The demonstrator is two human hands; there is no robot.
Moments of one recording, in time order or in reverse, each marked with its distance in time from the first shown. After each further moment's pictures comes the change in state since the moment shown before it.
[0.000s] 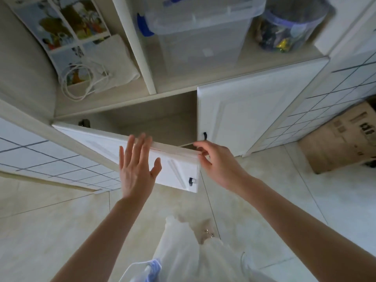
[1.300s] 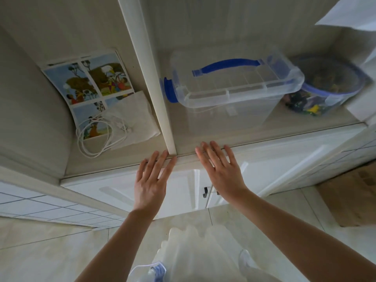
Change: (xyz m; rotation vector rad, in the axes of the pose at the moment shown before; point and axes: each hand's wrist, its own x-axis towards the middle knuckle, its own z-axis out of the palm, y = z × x) left_hand 0.139 -0.047 0.058 0.104 0.264 0.248; right_hand 0.186 0.047 0.017 -0.832 0.444 -0.455
